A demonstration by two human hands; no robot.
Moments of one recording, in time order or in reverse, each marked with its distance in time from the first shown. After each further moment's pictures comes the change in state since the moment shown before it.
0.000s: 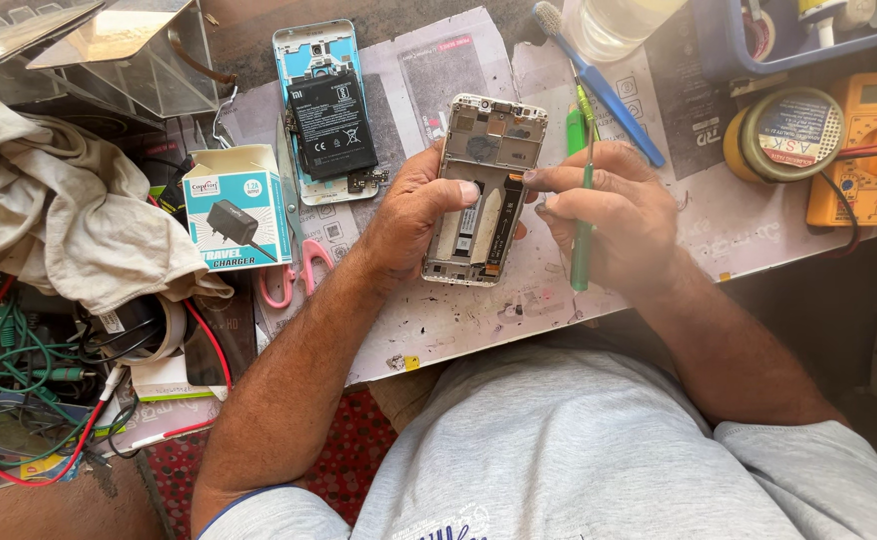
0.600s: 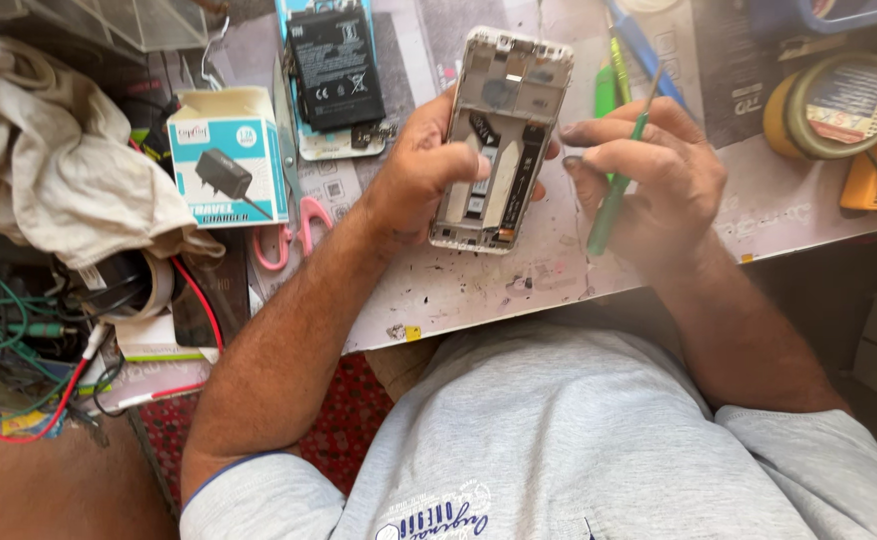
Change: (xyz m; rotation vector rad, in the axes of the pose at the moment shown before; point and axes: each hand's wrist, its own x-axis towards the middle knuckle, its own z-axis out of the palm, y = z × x) left_hand 0.004 0.003 -0.006 0.047 -0.118 0.112; right_hand -0.006 0.002 0.000 -0.072 -0.005 0.049
